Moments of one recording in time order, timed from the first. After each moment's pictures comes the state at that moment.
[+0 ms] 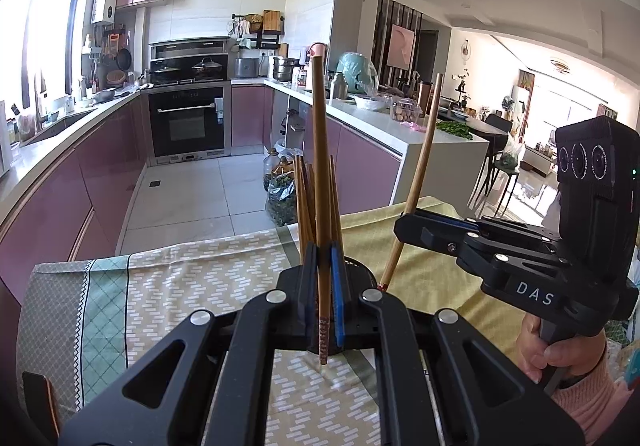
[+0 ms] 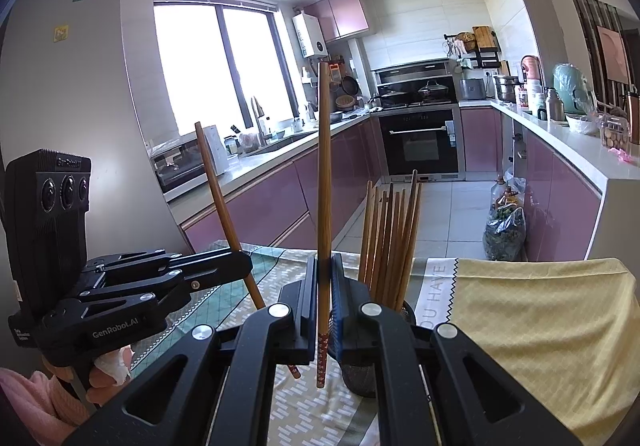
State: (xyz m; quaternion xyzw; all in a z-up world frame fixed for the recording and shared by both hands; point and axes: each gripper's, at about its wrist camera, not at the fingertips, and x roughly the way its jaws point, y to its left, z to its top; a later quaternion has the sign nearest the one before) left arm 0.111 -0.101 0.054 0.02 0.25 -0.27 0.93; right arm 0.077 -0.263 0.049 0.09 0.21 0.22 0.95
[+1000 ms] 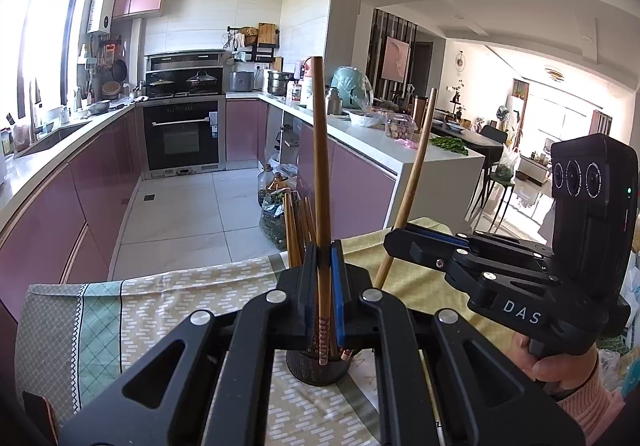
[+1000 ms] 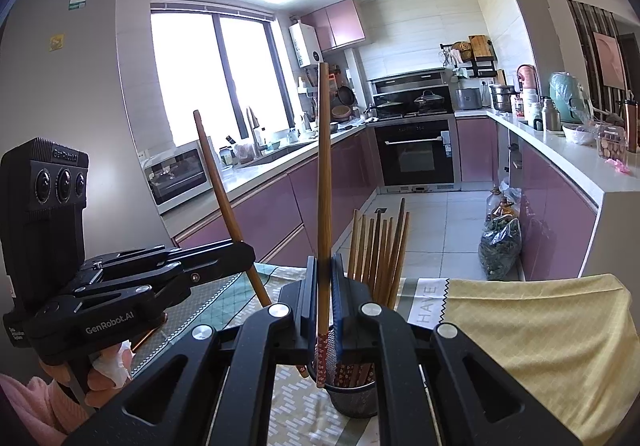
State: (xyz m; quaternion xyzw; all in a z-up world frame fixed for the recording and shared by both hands) left arm 0.116 -0.102 0.075 0.01 0.23 -0.28 0.93; right arm 0.085 -0.267 0.057 0.09 0.19 0.21 0.95
